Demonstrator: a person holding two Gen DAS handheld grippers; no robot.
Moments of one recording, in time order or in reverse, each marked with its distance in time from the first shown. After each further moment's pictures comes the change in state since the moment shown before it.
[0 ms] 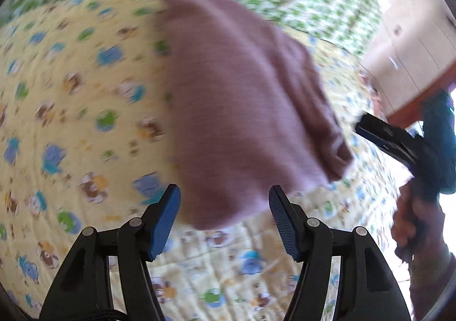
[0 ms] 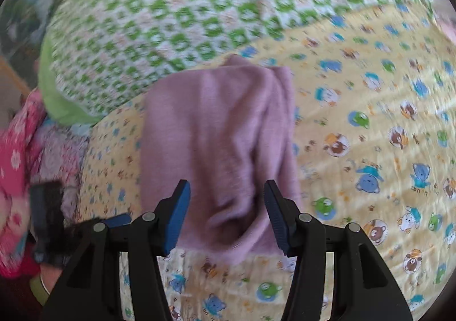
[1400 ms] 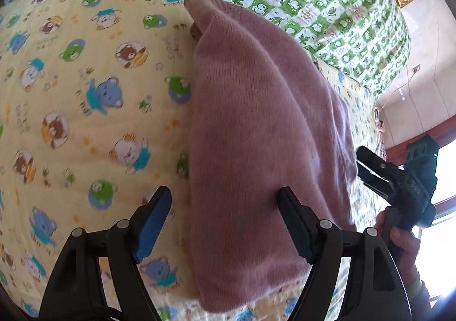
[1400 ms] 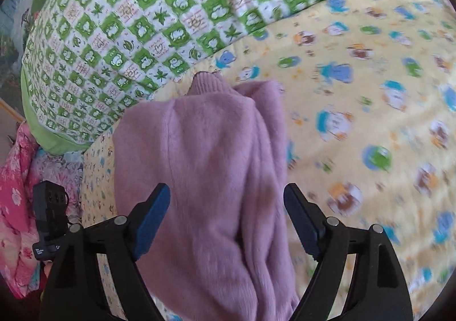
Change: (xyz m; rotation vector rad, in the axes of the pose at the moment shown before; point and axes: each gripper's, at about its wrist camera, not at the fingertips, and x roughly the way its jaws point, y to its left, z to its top) left arm 0.037 0.021 0.087 -0.139 0.021 -0.047; right arm 0.077 -0.068 0.067 0.189 0.059 0.029
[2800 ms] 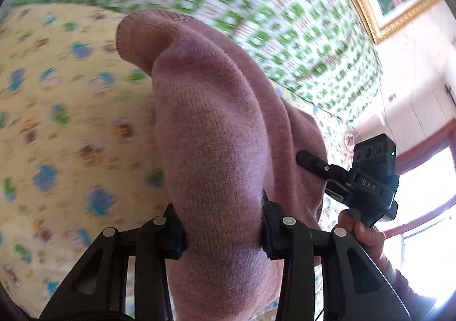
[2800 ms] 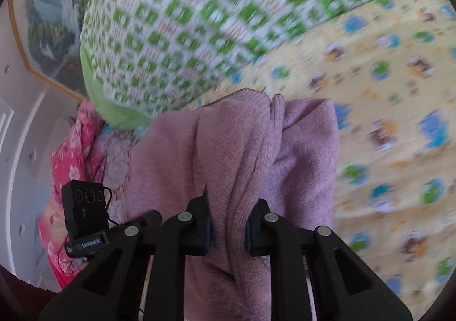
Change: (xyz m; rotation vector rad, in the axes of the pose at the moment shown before) left arm -0.111 0.052 -0.040 -0.067 -0.159 -0.092; right arm 0.038 0.107 -0.038 -0.050 0.112 0.390
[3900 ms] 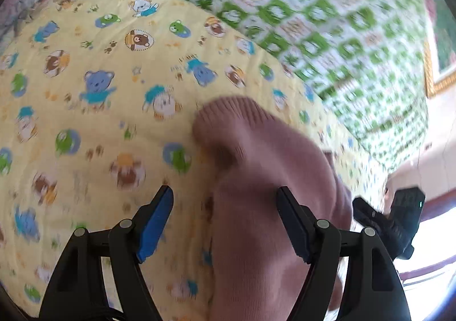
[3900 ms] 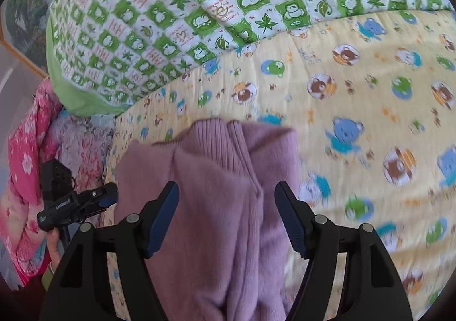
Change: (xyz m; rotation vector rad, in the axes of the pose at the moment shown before) left arm -0.008 0.132 0.056 -0.209 -0.024 0.154; right arm 0.051 -0.003 0.032 -0.069 0.035 -0.231
